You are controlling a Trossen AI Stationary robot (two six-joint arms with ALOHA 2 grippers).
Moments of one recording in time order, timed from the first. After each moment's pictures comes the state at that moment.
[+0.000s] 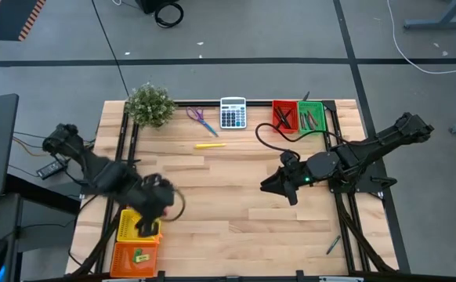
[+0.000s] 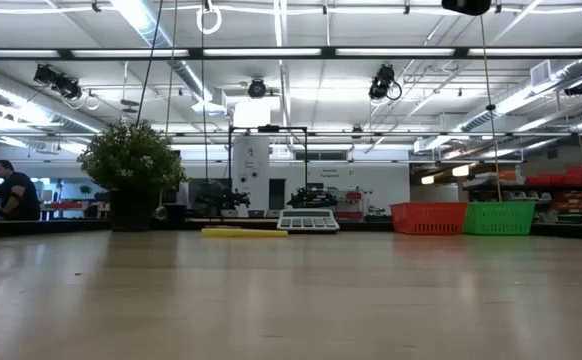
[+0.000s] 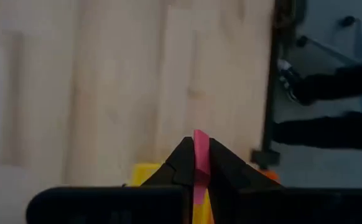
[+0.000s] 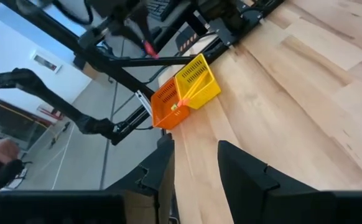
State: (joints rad) left arm -0.59 1.37 1.49 -1.25 -0.07 -0.70; right arm 0.40 1.10 0.95 -0.19 0.22 0.89
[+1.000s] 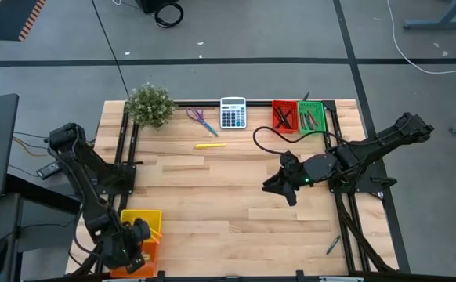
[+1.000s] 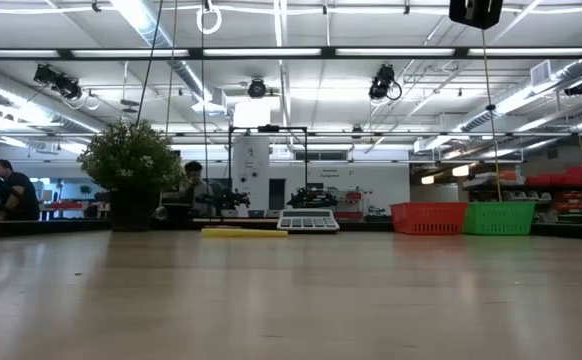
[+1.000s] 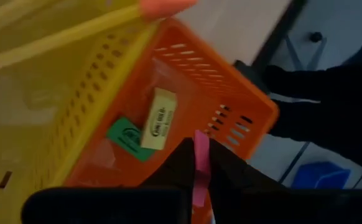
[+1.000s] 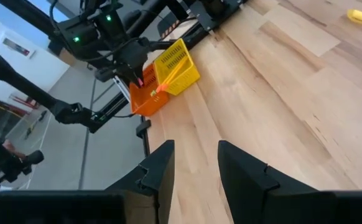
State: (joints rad) left arm -1.14 1.37 0.83 -0.50 -0.06 -1.72; right arm 0.40 1.10 0.95 -0.29 0.23 0.89
